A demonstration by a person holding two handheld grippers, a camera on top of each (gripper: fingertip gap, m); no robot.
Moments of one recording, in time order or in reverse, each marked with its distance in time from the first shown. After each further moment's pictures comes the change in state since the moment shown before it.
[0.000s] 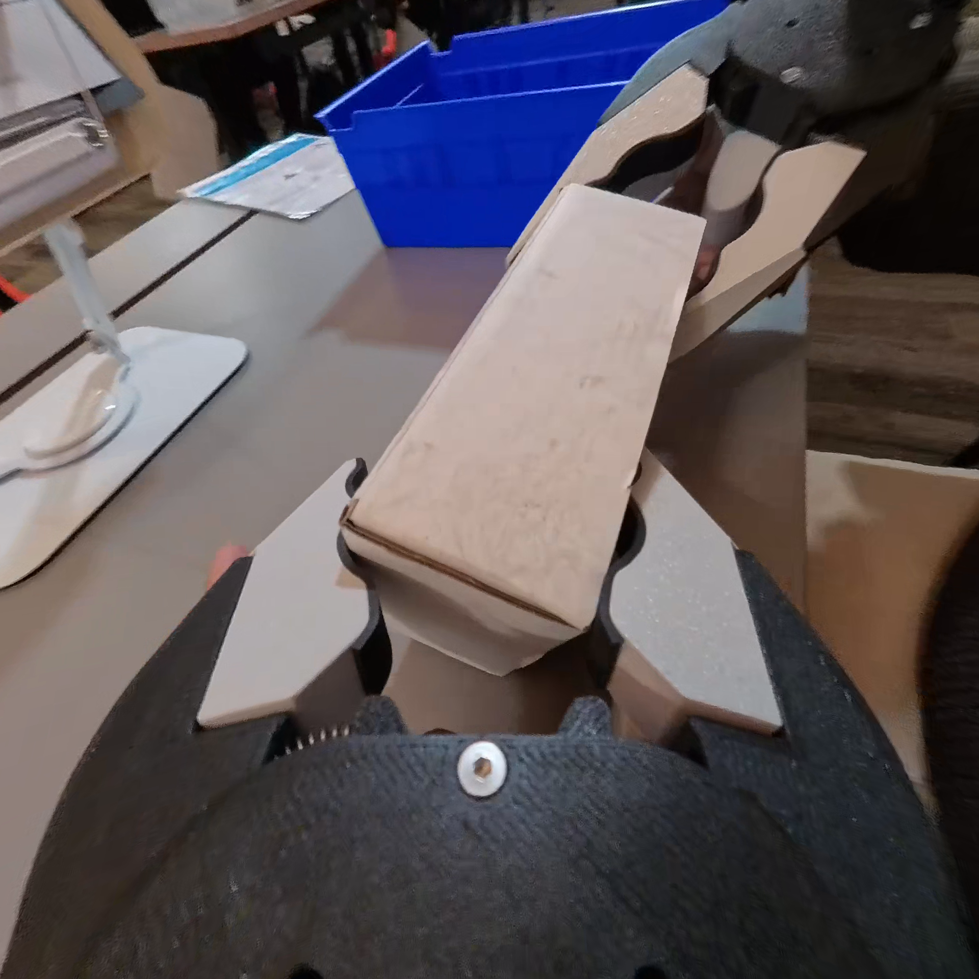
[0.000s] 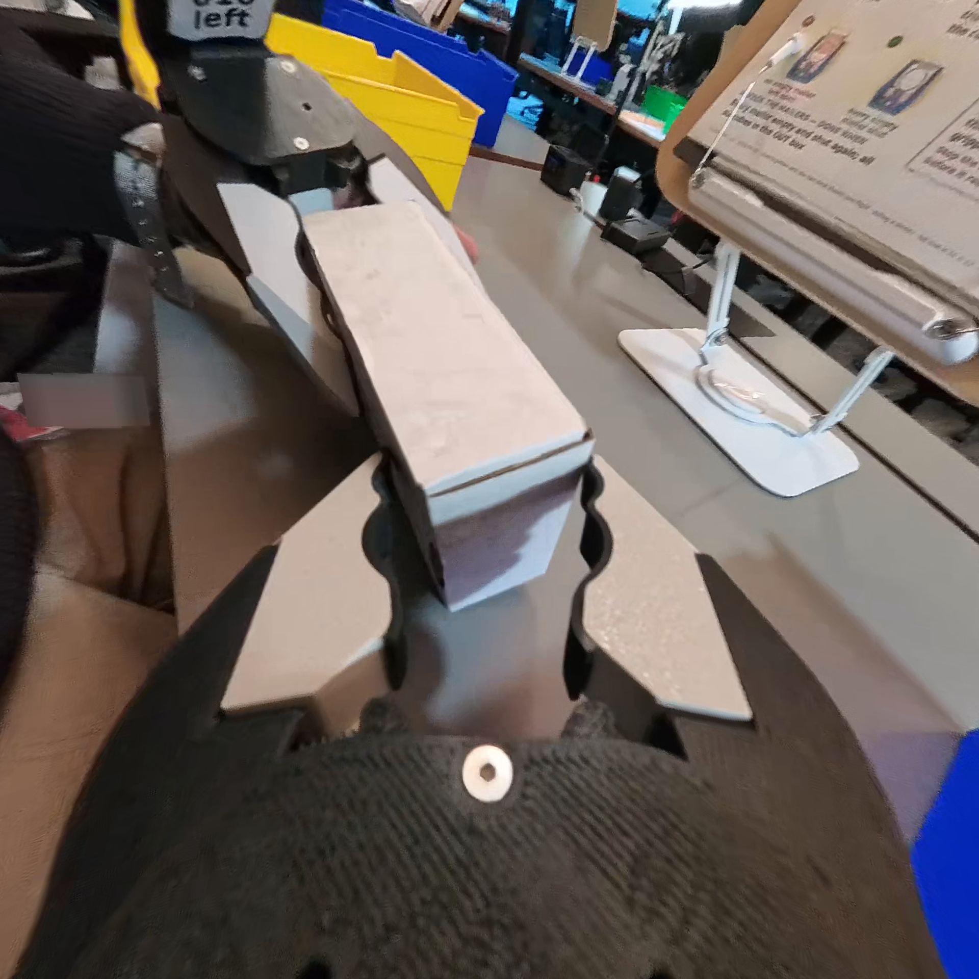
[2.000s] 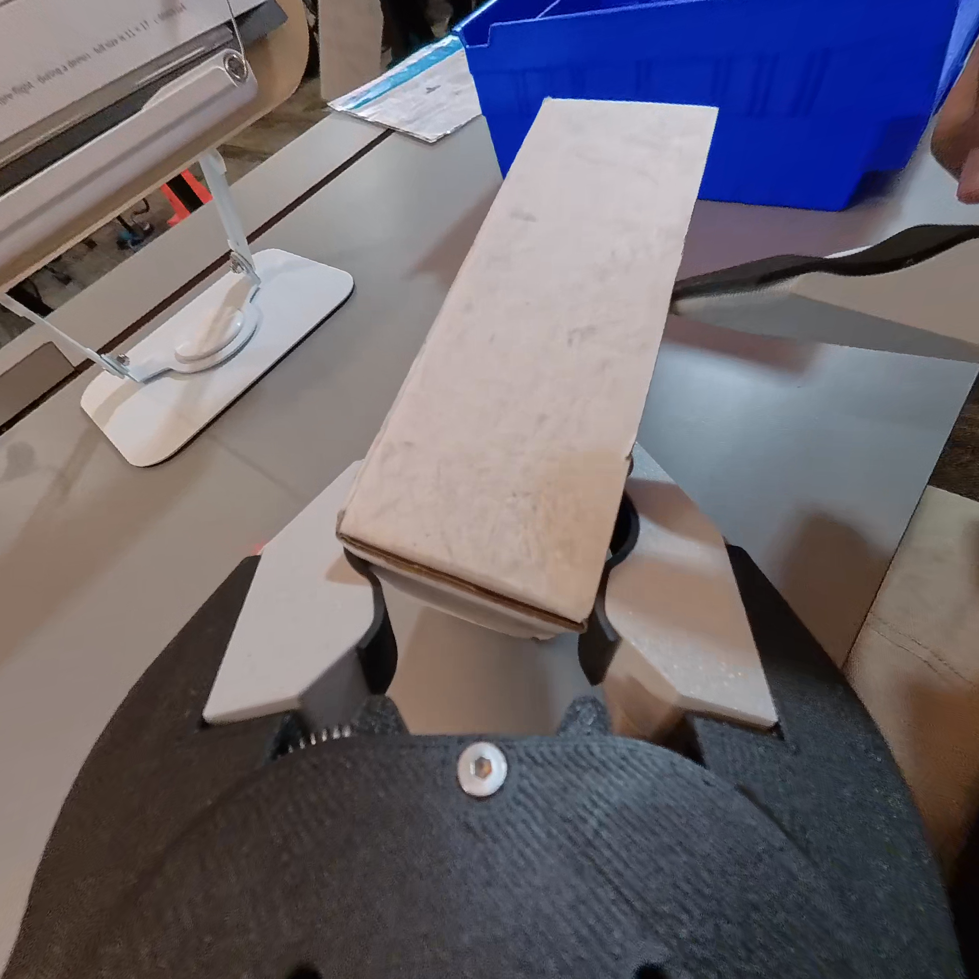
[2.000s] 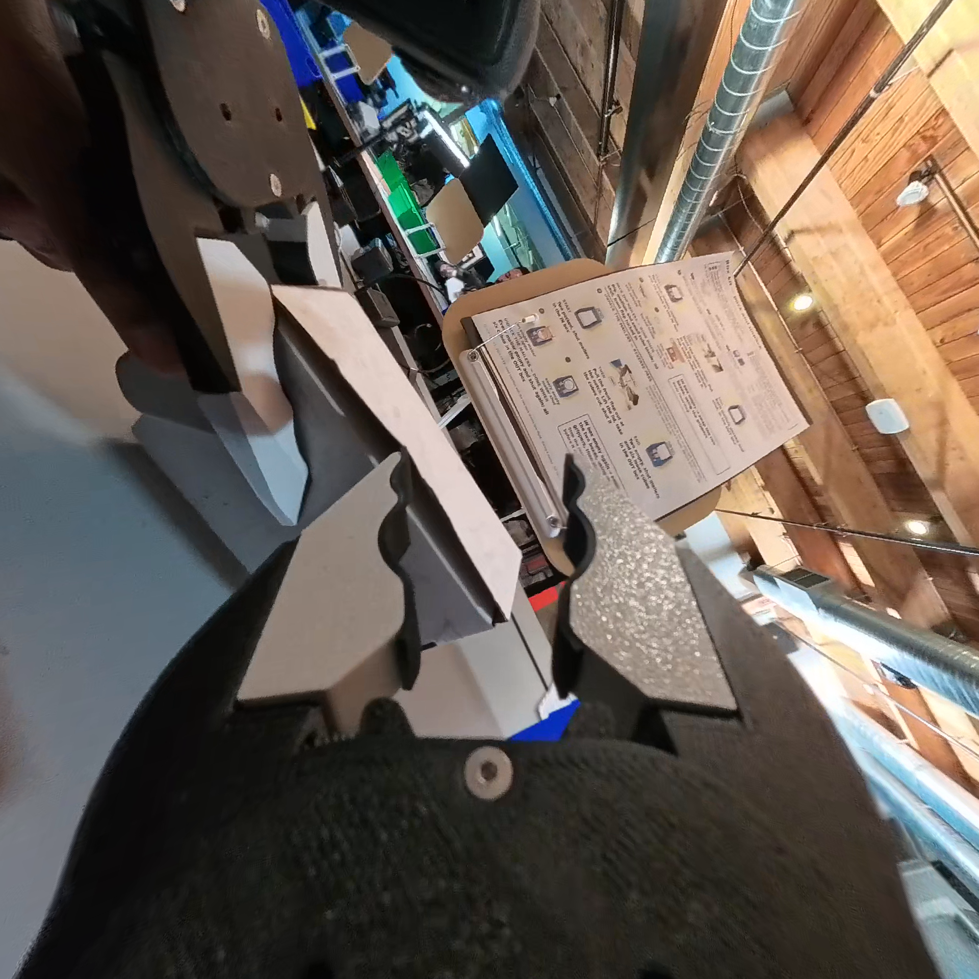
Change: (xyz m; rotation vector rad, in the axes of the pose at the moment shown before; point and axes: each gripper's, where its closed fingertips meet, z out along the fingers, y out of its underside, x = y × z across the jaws) left arm -0.011 0.005 -0.004 -0.136 -0.296 -0.048; right arm -0.006 -0.078 -0.003 0.020 0.585 -0.744
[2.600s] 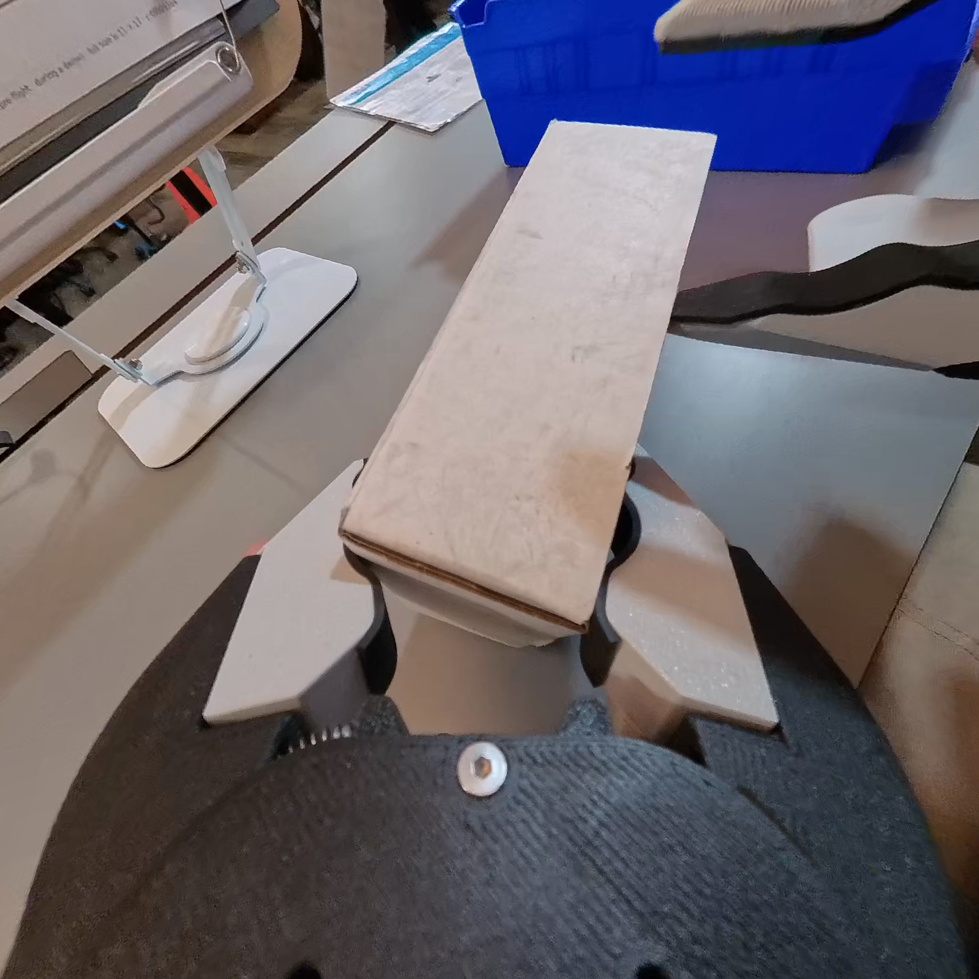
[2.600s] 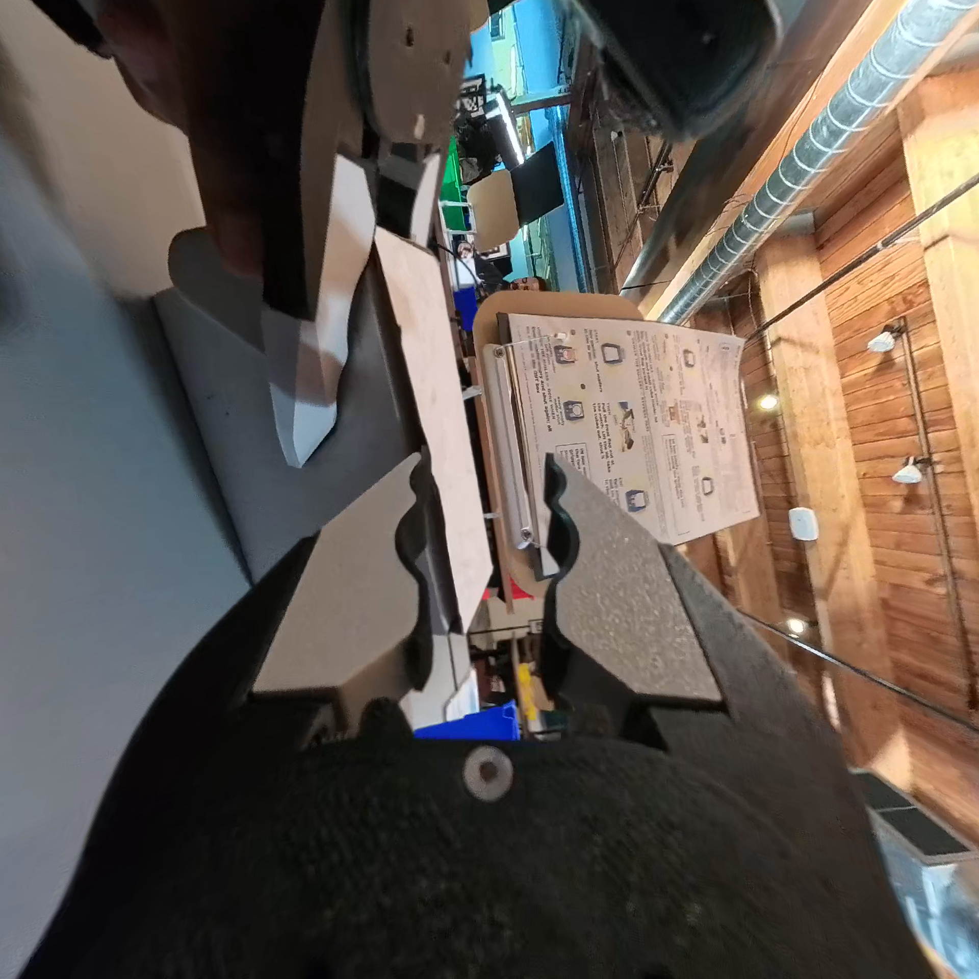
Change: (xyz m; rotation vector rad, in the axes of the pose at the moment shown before) left arm 0.000 0.007 0.002 -0.011 -0.020 0.046; right arm -0.023 0.004 0.000 -0.007 -0.061 -0.317
